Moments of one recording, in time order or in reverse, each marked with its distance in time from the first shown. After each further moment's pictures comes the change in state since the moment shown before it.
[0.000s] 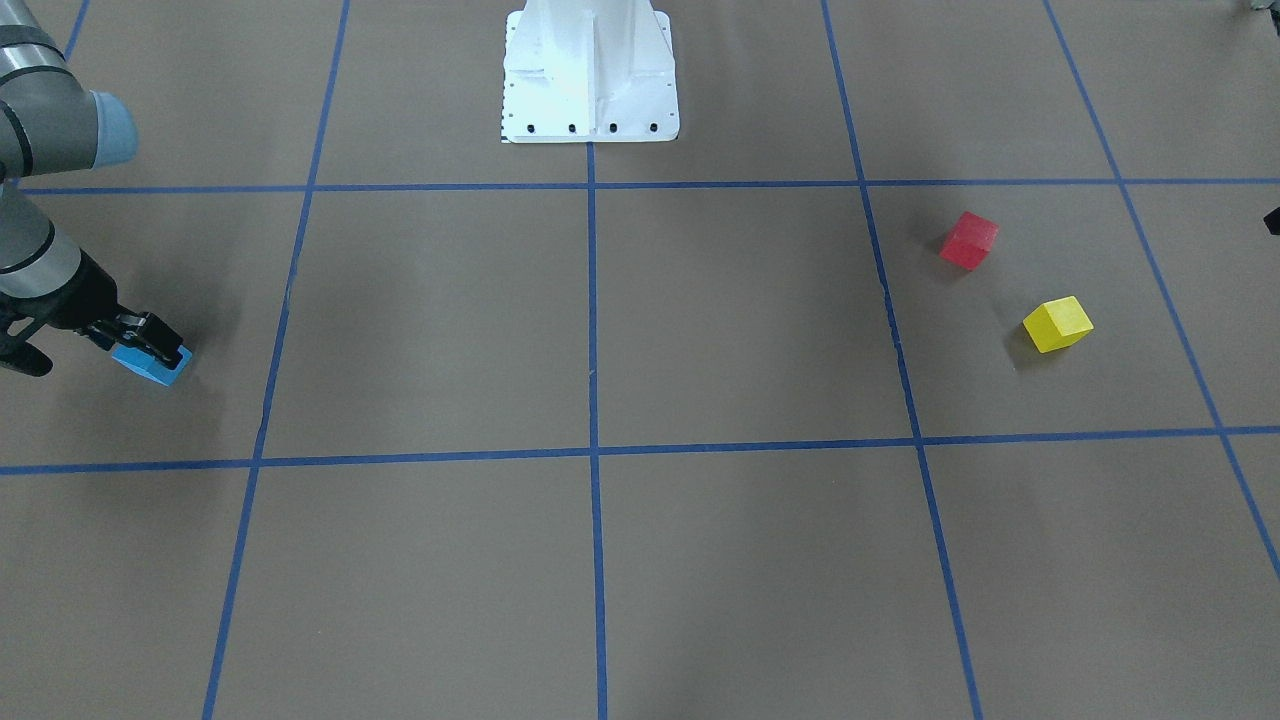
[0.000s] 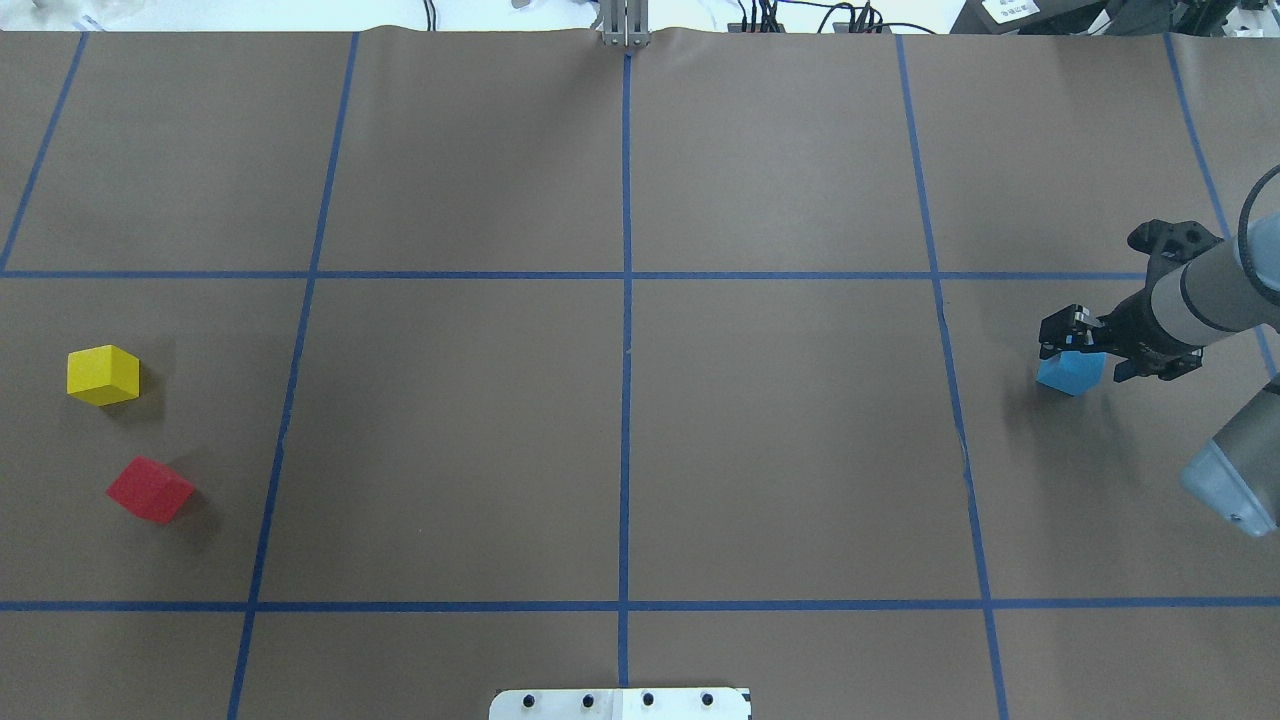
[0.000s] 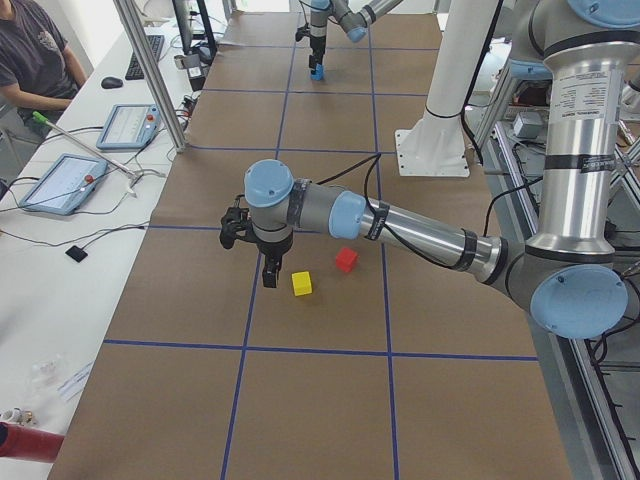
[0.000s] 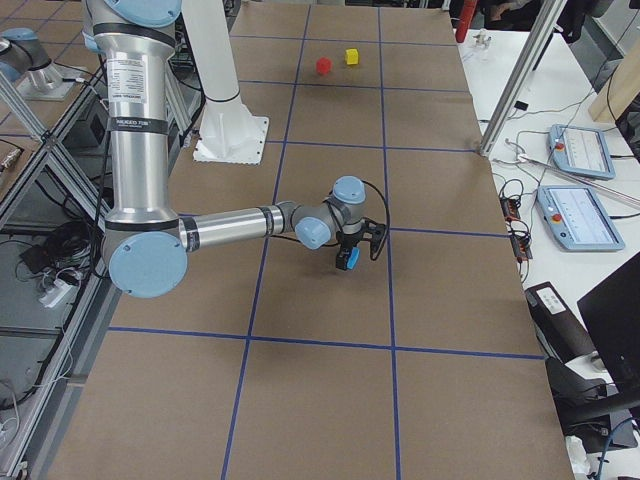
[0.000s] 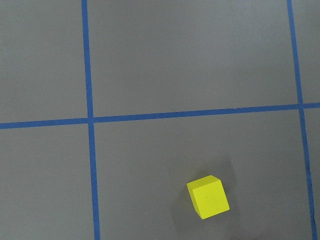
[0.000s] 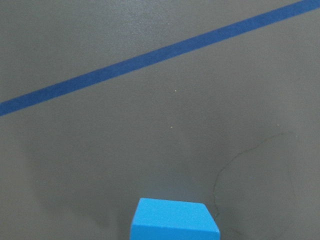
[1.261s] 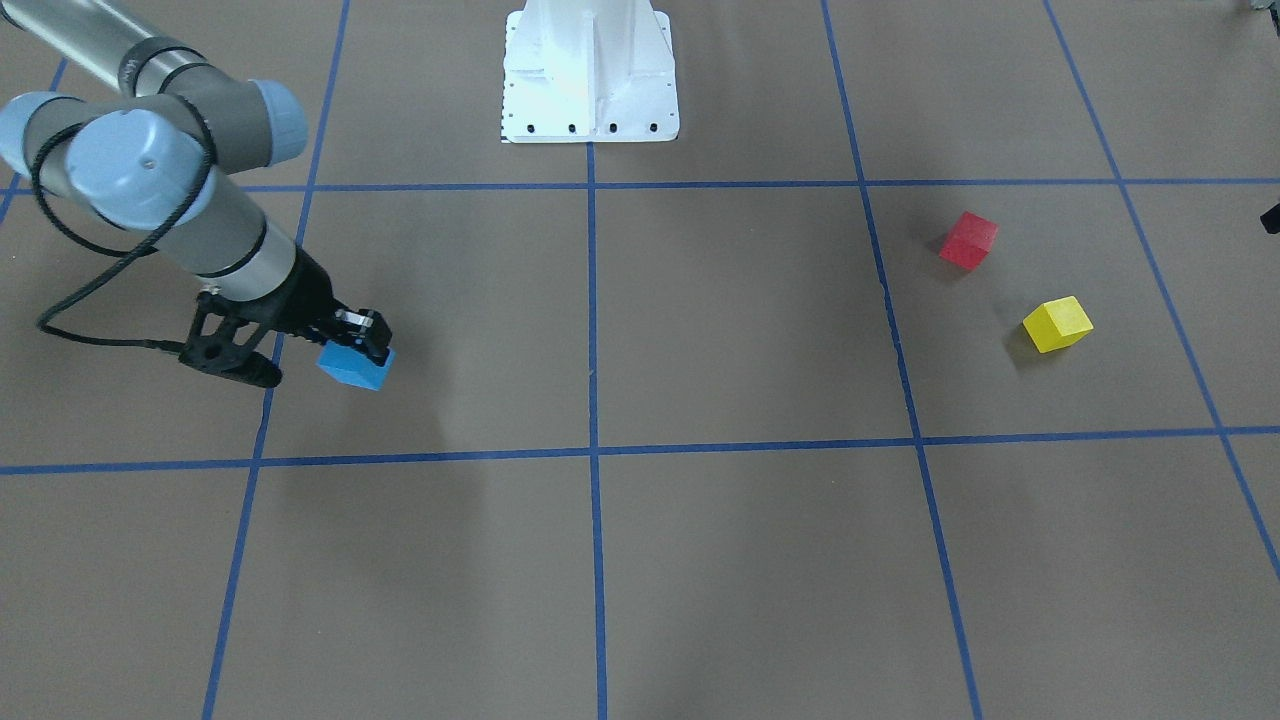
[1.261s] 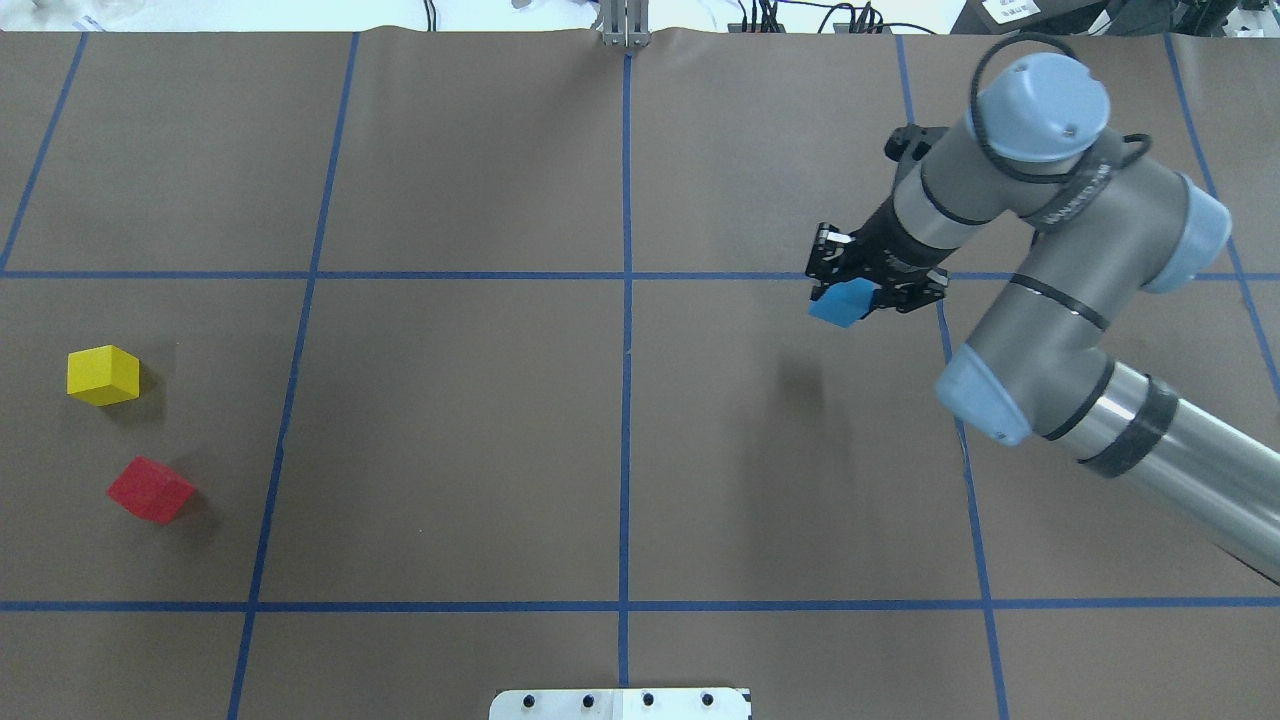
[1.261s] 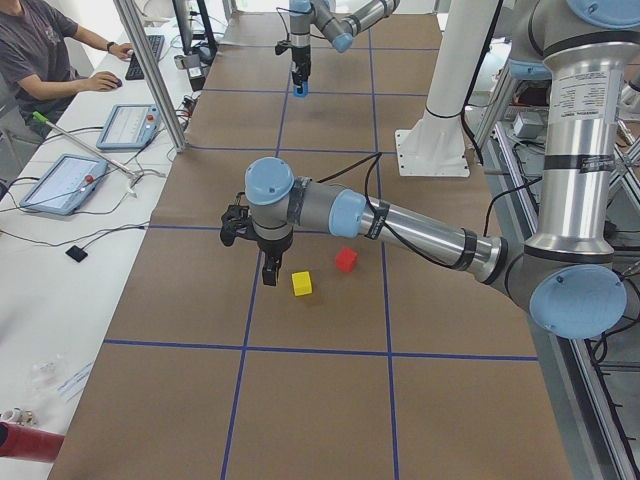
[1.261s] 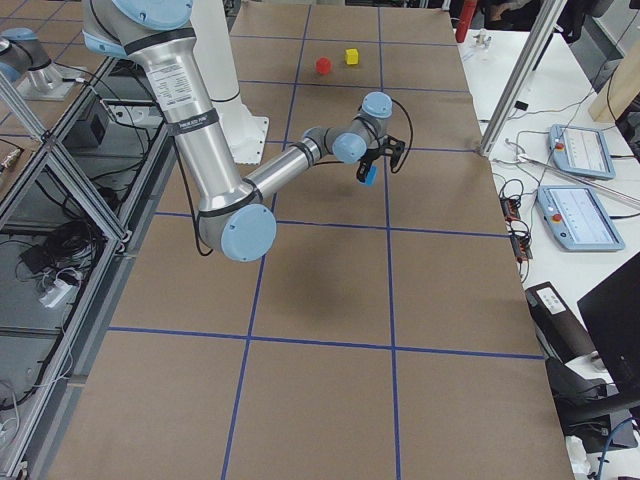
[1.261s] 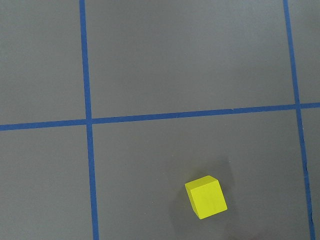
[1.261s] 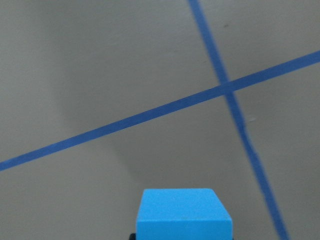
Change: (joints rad) left arm 0.006 -0.001 -0.005 -0.001 0.000 0.002; right arm -0.132 0.495 0.036 -0.341 0.026 0.179
